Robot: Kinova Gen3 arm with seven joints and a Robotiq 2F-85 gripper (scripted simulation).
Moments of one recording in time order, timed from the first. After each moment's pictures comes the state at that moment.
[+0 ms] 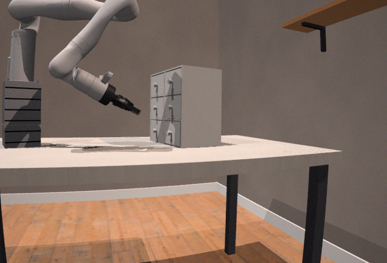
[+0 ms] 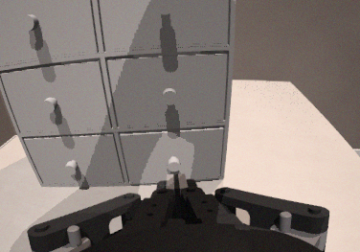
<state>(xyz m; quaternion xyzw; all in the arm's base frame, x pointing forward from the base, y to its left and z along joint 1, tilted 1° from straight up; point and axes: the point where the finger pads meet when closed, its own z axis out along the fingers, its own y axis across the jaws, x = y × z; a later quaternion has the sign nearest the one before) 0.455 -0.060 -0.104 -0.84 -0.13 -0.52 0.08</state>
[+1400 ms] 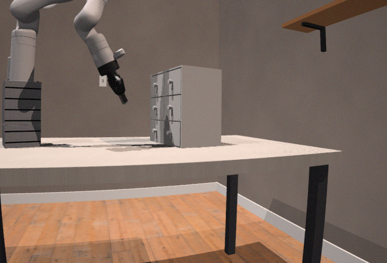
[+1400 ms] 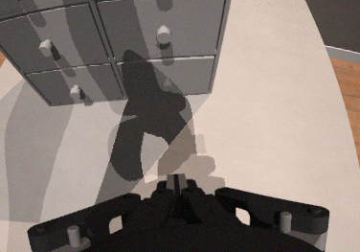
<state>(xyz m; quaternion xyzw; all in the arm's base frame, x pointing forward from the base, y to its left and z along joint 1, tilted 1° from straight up) 0.409 -0.077 -0.061 -0.96 -0.15 -0.24 0.04</state>
